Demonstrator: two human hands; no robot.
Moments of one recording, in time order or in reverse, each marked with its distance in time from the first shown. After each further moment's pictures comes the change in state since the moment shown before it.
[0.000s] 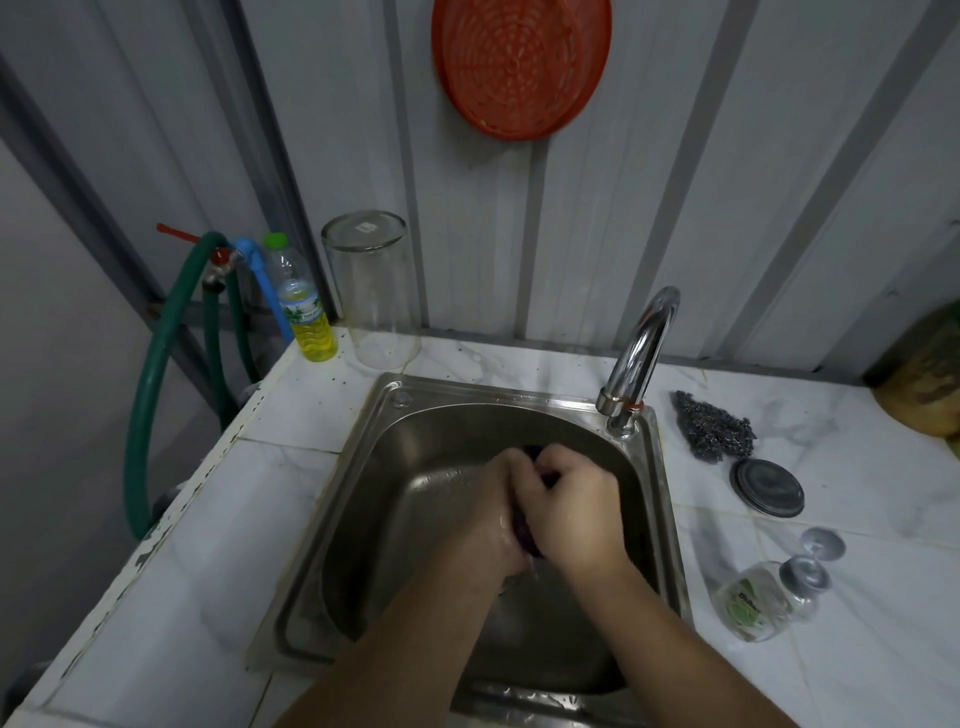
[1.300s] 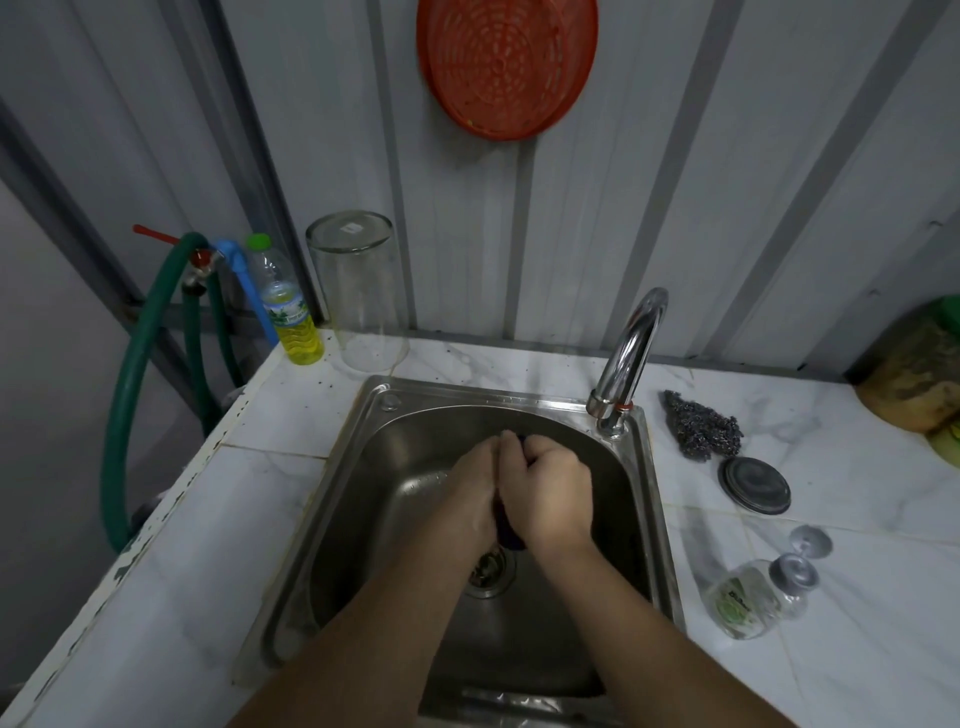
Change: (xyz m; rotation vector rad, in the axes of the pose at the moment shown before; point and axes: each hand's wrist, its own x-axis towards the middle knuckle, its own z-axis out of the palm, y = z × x) left_hand 0.029 0.021 -0.005 0.171 0.157 0.071; right_hand 0.021 -0.002 0.023 -0.035 -0.031 0.291
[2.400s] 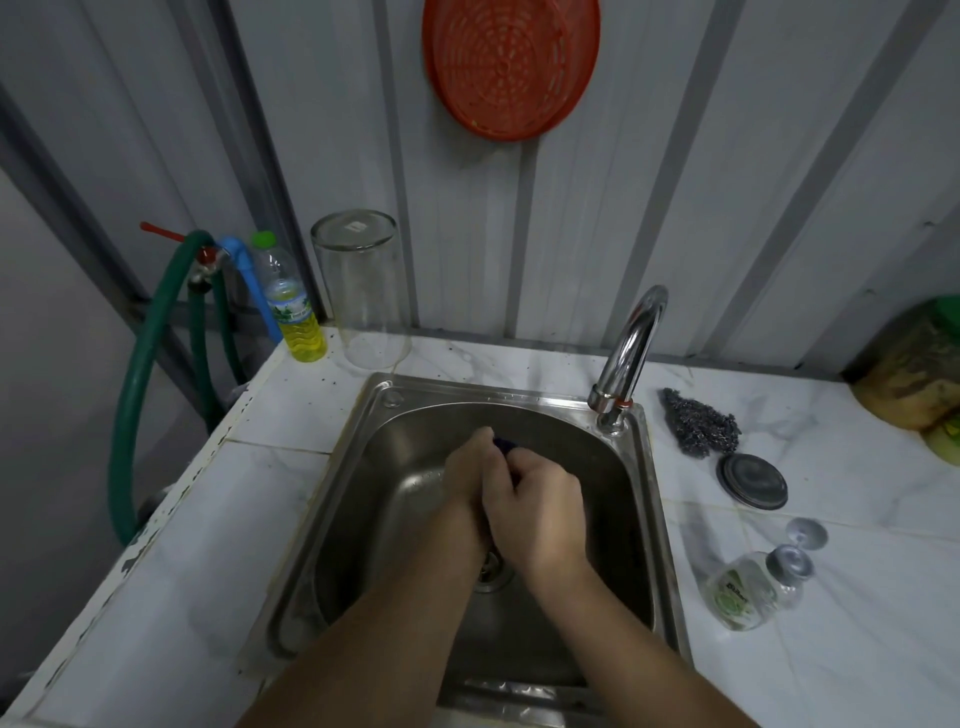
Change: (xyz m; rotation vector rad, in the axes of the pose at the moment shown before) left_hand -0.002 0.001 -0.009 0.085 0.075 0.133; right_hand -0.032 -0.008 -0.002 0.025 -0.010 -0.125
